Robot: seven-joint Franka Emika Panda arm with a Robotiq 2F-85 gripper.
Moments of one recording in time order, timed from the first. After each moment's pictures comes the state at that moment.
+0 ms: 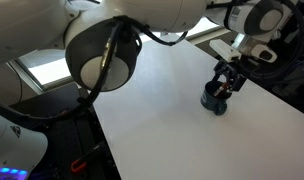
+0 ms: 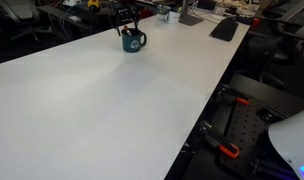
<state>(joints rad) -0.20 1.38 0.02 -0.41 -0.11 1.51 0.32</state>
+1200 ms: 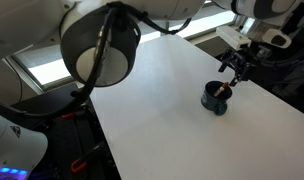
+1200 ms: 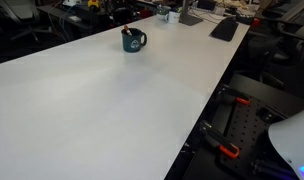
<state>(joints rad) -0.20 1.34 0.00 -0.37 -0.05 1.52 0.30</state>
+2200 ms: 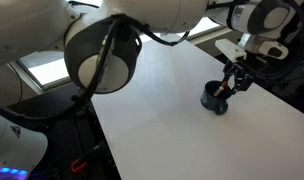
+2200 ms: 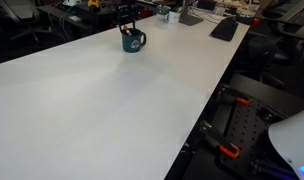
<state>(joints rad) -0.19 1.39 -0.07 -0.37 -0.05 1.60 0.34</state>
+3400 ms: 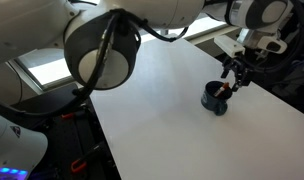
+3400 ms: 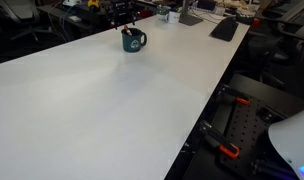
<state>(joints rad) -0.17 1.38 -0.08 -0.36 -0.05 1.60 0.36</state>
